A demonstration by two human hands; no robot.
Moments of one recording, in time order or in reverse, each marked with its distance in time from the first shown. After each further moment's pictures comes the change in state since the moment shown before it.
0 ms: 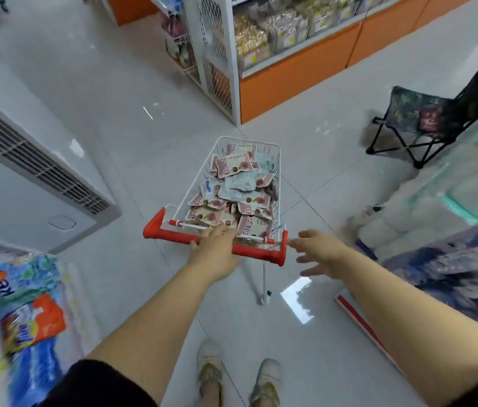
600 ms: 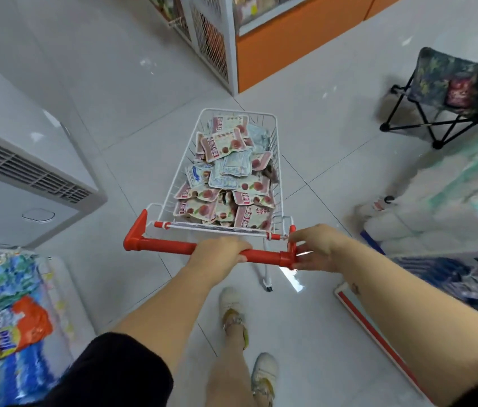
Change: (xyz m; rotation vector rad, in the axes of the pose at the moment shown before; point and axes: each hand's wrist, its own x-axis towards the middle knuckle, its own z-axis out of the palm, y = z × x) left_hand 0.102 -0.001 0.010 0.285 -0.197 0.329; right_hand 0.095 -0.054 -0.017 0.115 -0.030 0.273
